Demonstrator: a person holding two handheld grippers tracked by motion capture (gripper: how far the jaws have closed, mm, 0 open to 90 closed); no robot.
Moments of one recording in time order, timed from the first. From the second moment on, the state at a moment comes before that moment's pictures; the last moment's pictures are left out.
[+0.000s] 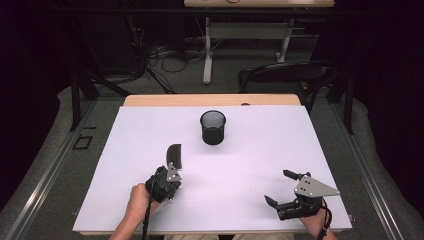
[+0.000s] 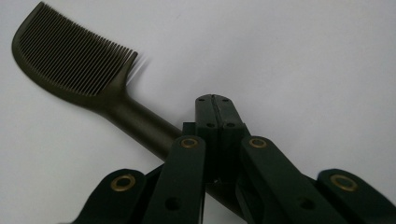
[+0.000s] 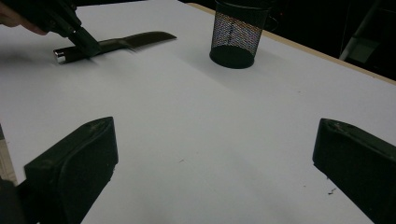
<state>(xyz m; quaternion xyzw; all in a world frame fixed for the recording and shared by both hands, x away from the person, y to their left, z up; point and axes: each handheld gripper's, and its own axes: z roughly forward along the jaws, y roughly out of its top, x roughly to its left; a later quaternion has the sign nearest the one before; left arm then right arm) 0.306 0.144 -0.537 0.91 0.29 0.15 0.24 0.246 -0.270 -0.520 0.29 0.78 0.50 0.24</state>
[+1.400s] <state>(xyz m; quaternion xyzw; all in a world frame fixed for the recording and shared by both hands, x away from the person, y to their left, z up) 0.312 0.161 -0.535 0.91 0.30 0.17 0.21 0.246 -0.270 -0.520 0.29 0.78 0.50 0.24</state>
